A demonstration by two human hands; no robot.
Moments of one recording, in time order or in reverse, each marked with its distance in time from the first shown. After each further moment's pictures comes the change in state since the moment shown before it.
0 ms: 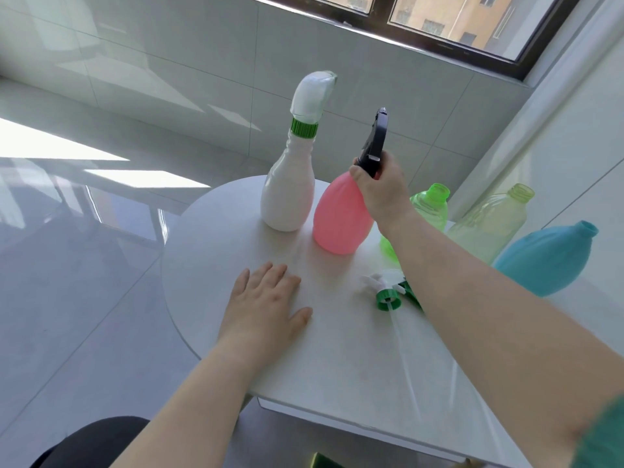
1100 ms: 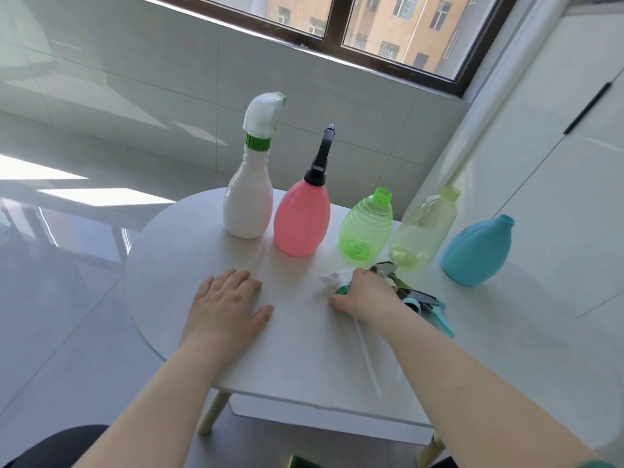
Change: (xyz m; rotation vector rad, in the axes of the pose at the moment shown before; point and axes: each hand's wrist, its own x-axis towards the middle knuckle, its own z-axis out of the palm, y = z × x) left_hand -0.004 0.001 0.001 0.004 0.090 0.025; right_hand -0.107 0.034 -0.057 -0.872 -0.420 0.324
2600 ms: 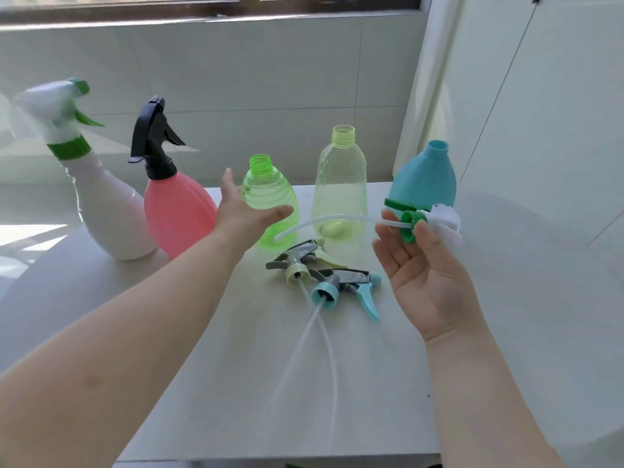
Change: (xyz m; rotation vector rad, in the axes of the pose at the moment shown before) left_hand 0.147 0.159 0.047 -0.700 0.076 -0.190; right_hand -0.005 0.174 -0.033 2.154 0.224 -0.203
